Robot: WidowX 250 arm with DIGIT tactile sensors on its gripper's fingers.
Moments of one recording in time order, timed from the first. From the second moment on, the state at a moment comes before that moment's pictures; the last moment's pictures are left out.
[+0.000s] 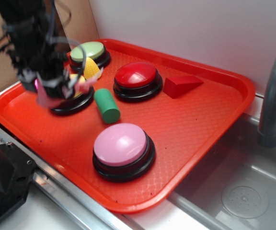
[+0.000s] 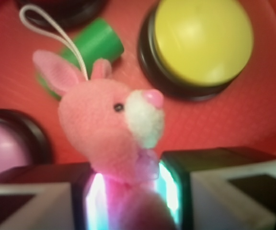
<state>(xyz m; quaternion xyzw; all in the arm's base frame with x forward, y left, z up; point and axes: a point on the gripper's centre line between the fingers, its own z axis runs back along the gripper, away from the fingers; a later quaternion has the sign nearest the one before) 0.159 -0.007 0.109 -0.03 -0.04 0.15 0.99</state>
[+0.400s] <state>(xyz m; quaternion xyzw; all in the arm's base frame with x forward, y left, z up) 0.192 -0.029 0.190 -0.05 -0.06 0.11 0.99</state>
